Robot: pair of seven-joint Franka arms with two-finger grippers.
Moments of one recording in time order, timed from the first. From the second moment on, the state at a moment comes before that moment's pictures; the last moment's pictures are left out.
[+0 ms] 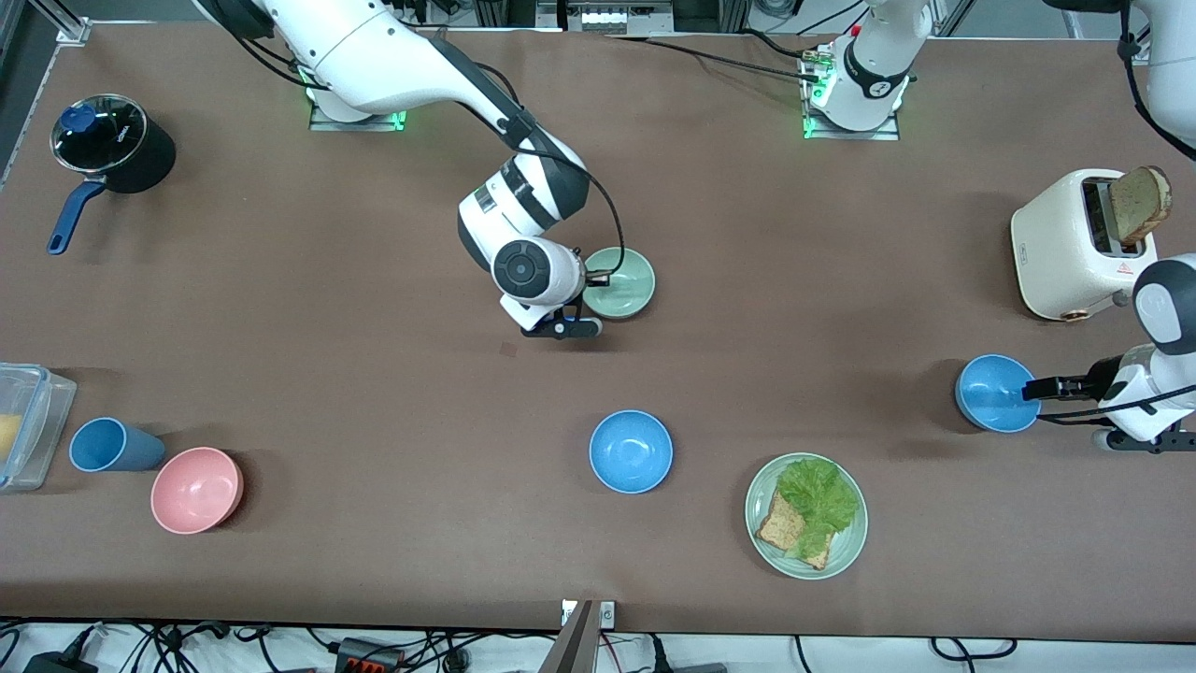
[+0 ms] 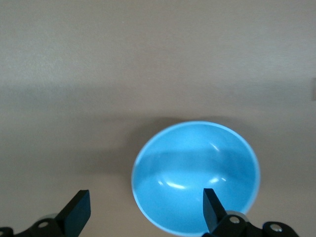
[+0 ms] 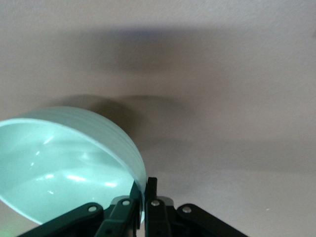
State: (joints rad) left arm 0.40 0.67 -0.10 -1.53 0.09 2.11 0.26; right arm 0.53 0.75 0.25 -1.53 0.20 2.08 0.62
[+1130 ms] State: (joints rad) left arm 0.41 0.72 -0.10 -1.57 0.09 2.16 0.37; right arm 0.14 0.53 0.20 -1.25 -0.02 1.78 0.46
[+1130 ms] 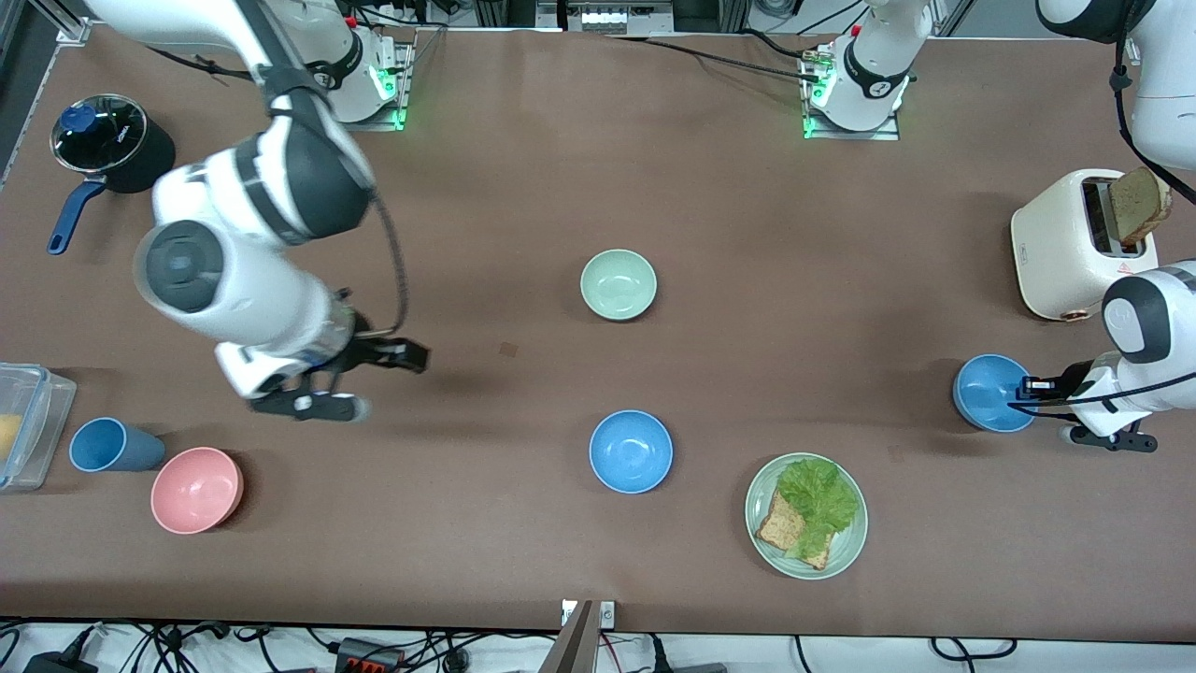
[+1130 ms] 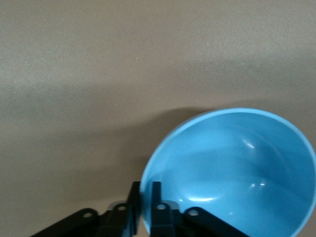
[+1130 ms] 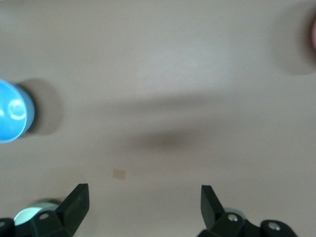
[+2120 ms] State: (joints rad) left arm 0.40 0.50 -0.48 -1.35 0.08 1.52 0.04; right arm -0.07 0.35 0.00 -1.24 -0.02 1.63 0.03
